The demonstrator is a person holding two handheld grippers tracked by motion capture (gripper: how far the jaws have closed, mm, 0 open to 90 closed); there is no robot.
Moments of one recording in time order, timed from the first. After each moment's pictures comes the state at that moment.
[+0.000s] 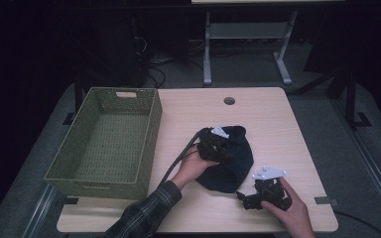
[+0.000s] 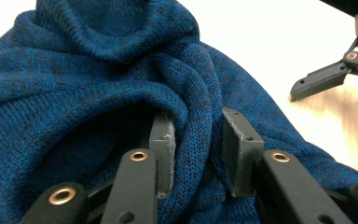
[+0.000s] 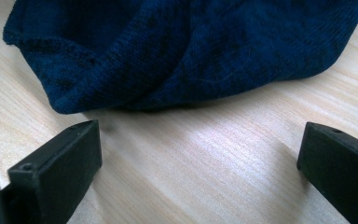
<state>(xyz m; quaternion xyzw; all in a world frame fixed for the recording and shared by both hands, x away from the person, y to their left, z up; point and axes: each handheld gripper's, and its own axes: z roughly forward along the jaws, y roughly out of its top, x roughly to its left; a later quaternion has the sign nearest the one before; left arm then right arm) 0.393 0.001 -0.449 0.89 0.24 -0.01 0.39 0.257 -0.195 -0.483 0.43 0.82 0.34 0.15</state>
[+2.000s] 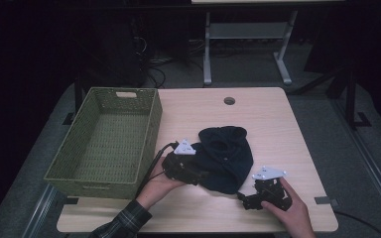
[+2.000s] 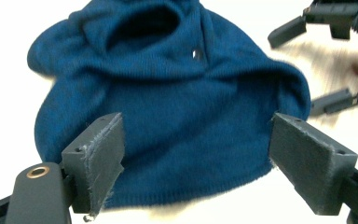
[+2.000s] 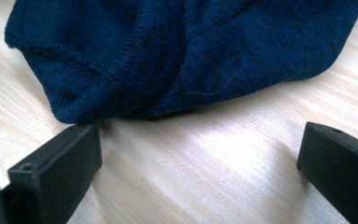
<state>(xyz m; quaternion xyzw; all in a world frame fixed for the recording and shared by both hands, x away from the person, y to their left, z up) 0.316 0.096 -0.420 0.87 0.27 0.07 0.40 0.257 -0.195 -0.482 0.43 0.82 0.34 0.15</state>
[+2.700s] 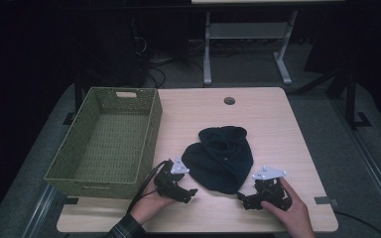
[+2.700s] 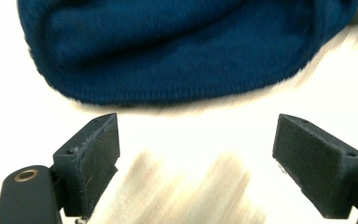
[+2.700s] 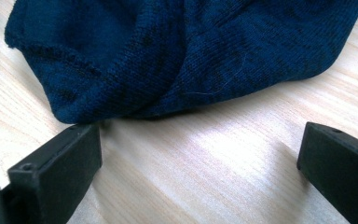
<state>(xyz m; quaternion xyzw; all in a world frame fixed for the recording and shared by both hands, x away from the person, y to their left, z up) 0.284 0.114 -0.456 0.90 0.28 0.10 0.32 0.257 -0.195 -0.482 0.43 0.82 0.34 0.15</state>
